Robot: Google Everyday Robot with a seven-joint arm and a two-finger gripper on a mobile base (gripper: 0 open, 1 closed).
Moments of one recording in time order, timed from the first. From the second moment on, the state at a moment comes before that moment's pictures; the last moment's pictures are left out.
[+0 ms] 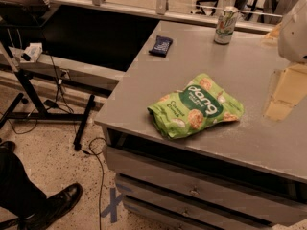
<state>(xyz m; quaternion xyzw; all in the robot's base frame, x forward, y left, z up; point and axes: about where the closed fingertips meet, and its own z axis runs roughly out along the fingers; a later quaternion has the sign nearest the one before) 0.438 -0.217 0.976 -0.60 0.78 -0.03 0.16</state>
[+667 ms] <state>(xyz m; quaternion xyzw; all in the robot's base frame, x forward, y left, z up) 0.445 -0.221 0.976 -0.59 0.78 -0.04 0.18</state>
